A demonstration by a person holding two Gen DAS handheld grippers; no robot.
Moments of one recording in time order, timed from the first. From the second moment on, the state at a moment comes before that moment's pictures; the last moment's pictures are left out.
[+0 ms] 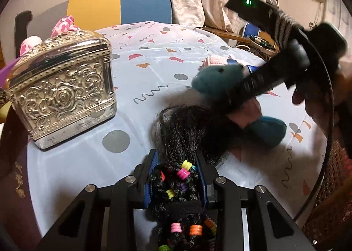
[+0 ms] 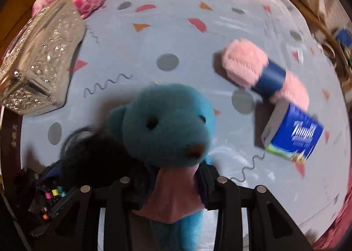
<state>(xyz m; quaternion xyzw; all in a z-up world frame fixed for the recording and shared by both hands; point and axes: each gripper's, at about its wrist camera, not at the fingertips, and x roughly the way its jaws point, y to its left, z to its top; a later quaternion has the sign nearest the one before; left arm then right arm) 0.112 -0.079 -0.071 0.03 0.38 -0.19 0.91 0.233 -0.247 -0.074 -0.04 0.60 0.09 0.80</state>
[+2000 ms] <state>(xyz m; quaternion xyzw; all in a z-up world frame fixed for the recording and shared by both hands) 0.027 0.099 0.044 -0.11 0.31 0.00 0.95 0.192 -0.186 -0.079 -0.23 0.50 0.10 0.83</state>
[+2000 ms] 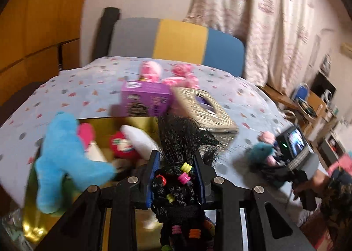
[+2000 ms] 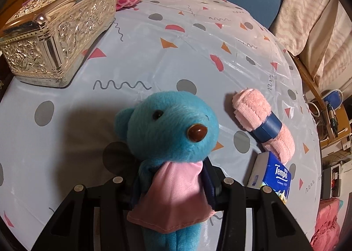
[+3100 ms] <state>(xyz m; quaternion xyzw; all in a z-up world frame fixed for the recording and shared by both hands) -0.018 0.211 -0.019 -0.16 0.38 0.12 0.90 0.188 -0.182 -0.080 -0.25 0.49 0.10 0.83</state>
